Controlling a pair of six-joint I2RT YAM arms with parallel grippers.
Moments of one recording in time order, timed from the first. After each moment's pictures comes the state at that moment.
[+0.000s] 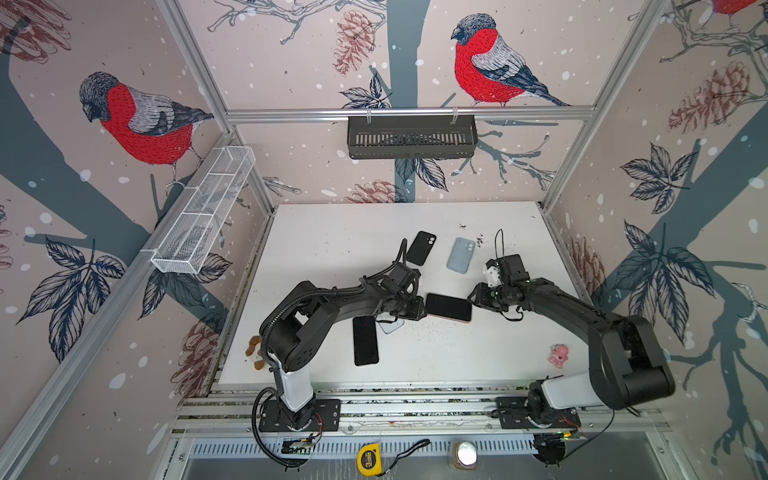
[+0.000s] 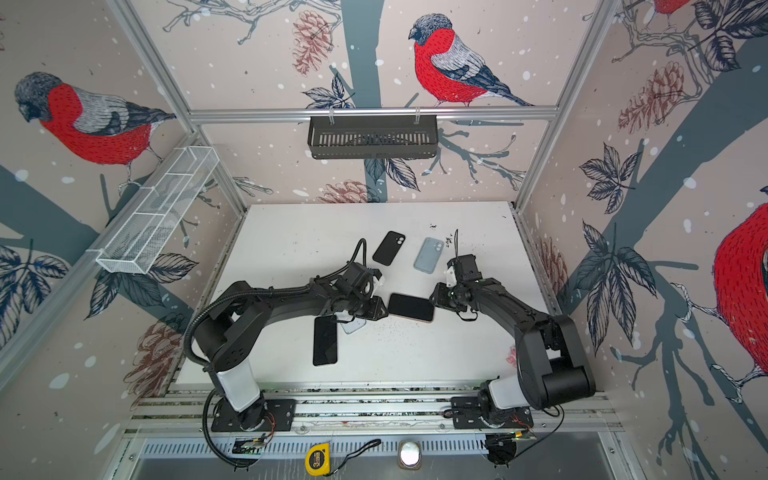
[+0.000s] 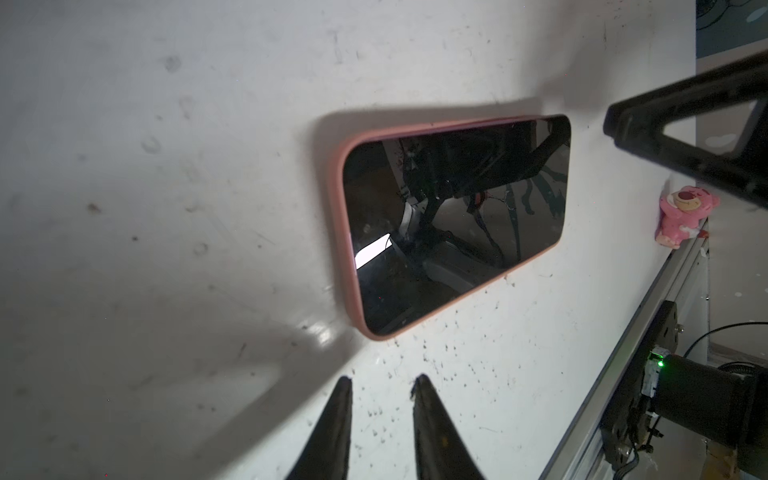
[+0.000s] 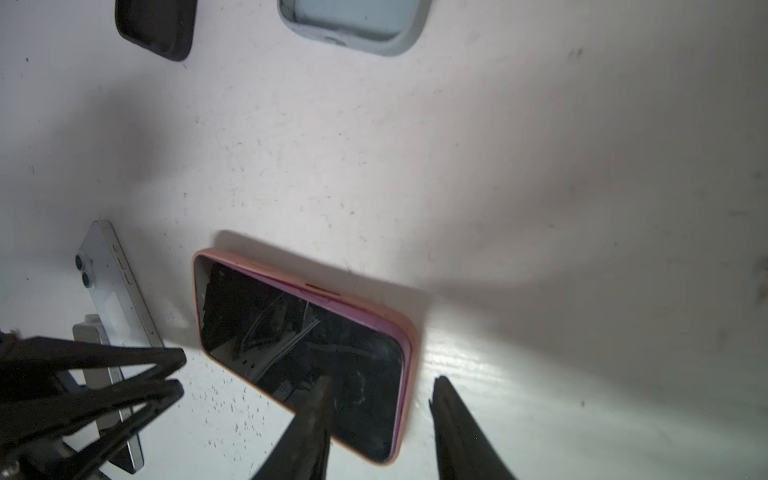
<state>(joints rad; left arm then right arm) -0.76 1.81 0.98 -0.17 0.40 -0.52 0.22 1.46 0.75 -0.39 -0.36 0.39</state>
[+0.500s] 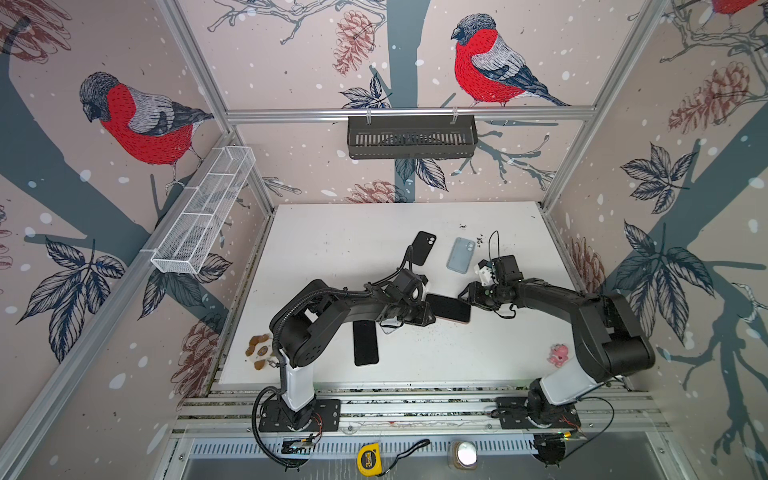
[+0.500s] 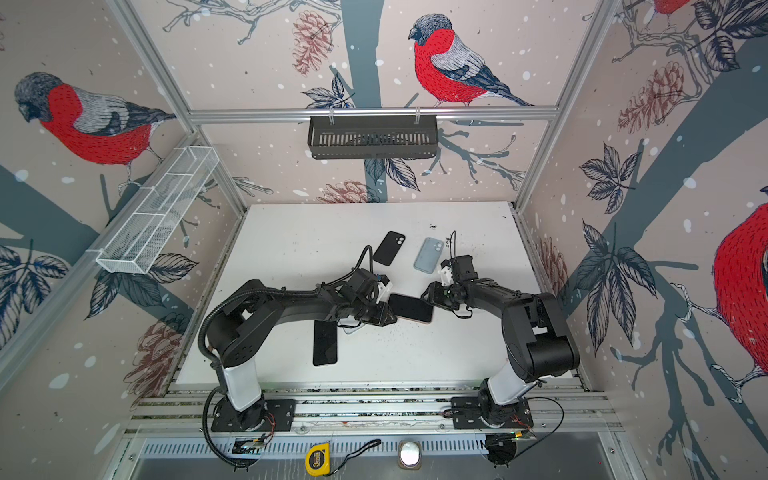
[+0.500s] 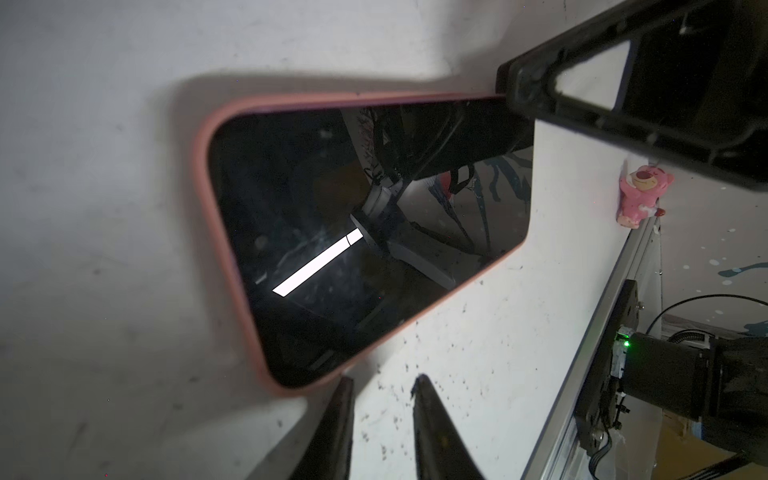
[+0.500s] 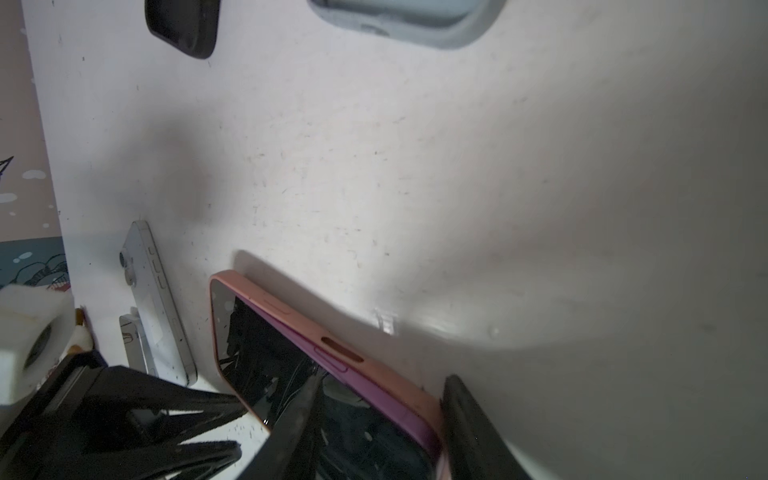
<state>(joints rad) -0.79 1.89 0.98 -0.04 0.48 -0.55 0.22 1.58 0.71 -0.20 -0.52 0.40</state>
